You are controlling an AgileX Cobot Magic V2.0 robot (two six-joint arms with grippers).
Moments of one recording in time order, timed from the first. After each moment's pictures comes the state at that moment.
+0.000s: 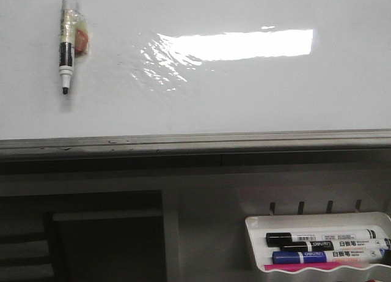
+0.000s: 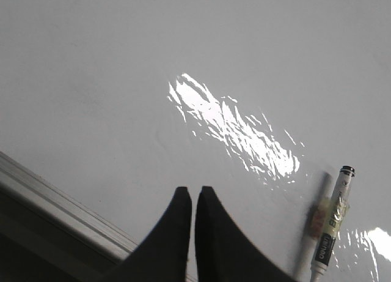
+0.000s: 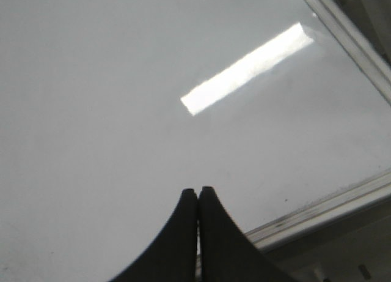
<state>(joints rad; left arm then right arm) 0.07 0.00 -0.01 -0.78 0.05 0.05 -0.01 -0.01 0.01 0.64 -0.01 -0.11</state>
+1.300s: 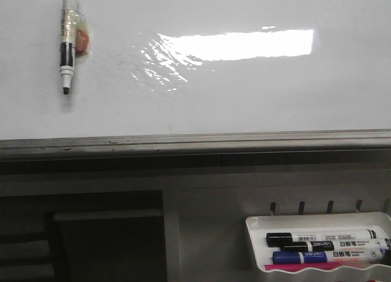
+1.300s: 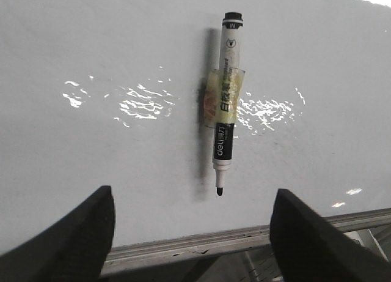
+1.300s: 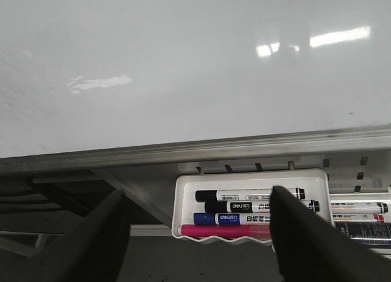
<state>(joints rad) -0.32 0.79 -0.50 -0.58 0.18 0.21 0.02 0.58 -0.51 0.43 0.56 -0.15</state>
